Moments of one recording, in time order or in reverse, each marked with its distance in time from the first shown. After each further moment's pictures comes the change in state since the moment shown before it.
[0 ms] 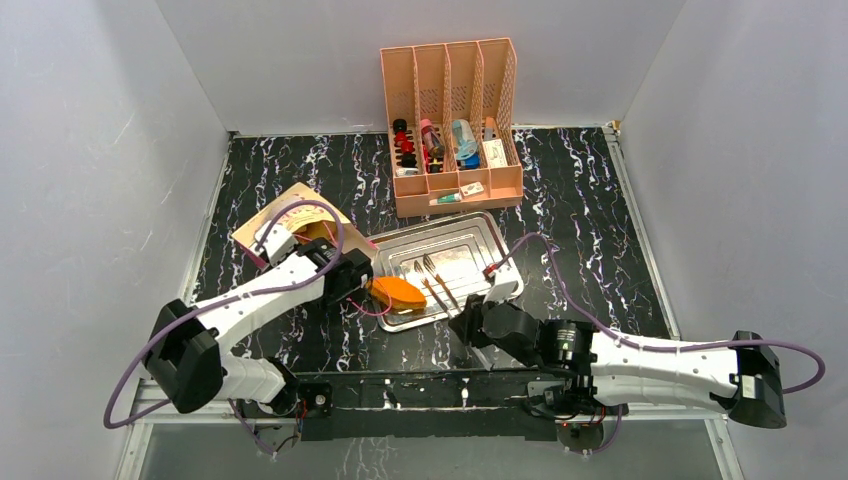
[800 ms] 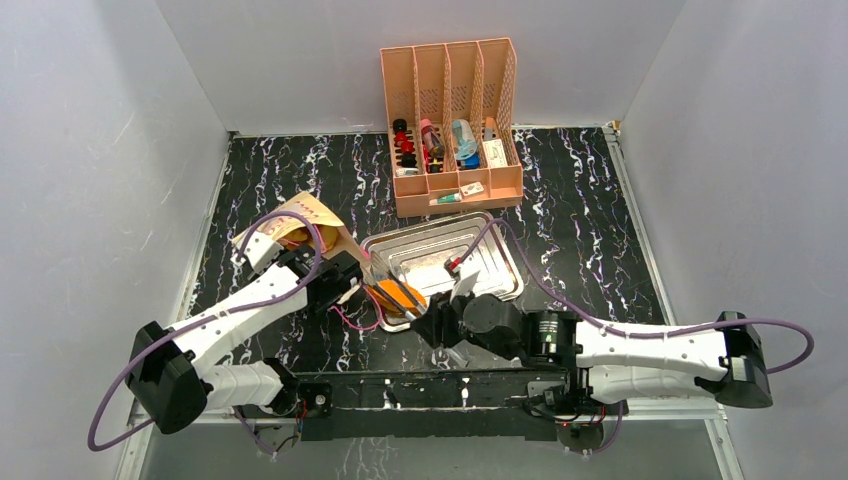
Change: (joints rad) left arm 0.011 -0.140 -0.027 -0.002 0.011 0.010; right arm 0.072 0.164 0.229 0.109 -0.101 -0.152
